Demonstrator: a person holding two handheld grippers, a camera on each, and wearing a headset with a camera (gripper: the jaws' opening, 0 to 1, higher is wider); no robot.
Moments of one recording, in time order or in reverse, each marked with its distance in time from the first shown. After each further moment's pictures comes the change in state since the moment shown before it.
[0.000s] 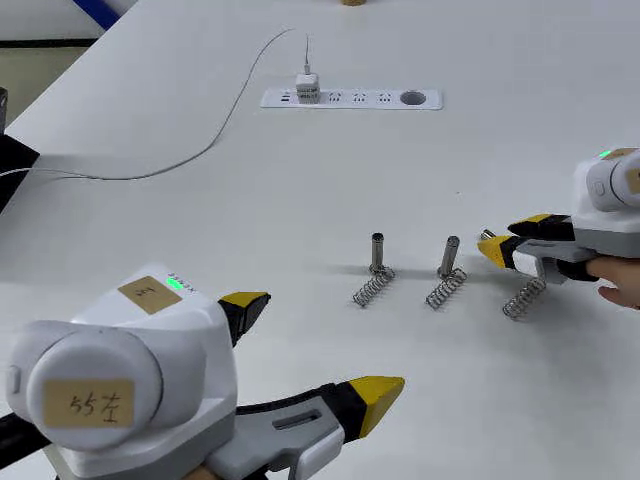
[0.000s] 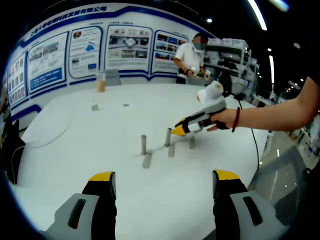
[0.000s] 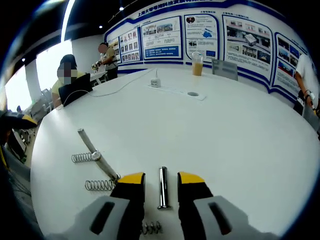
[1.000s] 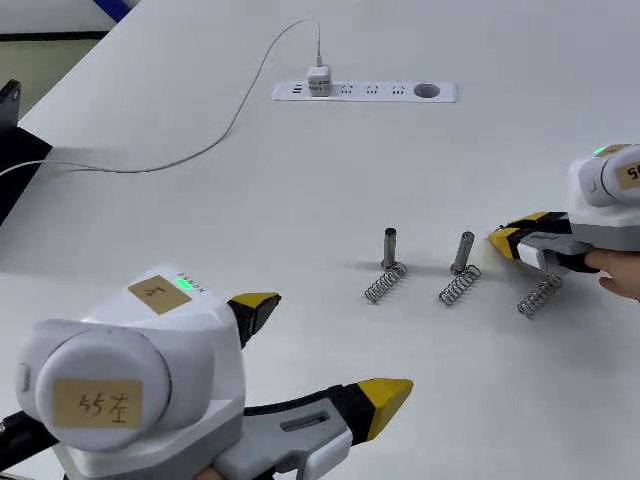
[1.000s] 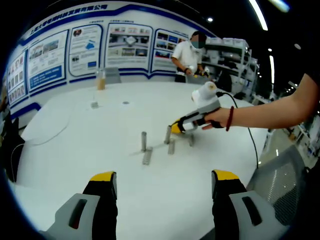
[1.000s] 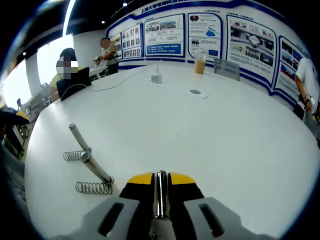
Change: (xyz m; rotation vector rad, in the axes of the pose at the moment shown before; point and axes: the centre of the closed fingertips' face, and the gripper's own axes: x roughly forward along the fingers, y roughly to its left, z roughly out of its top) left arm -0.002 0.000 -0.005 -0.009 0.014 -0.004; right arm 0.014 -0.002 -0.002 -0.044 0.023 -0.013
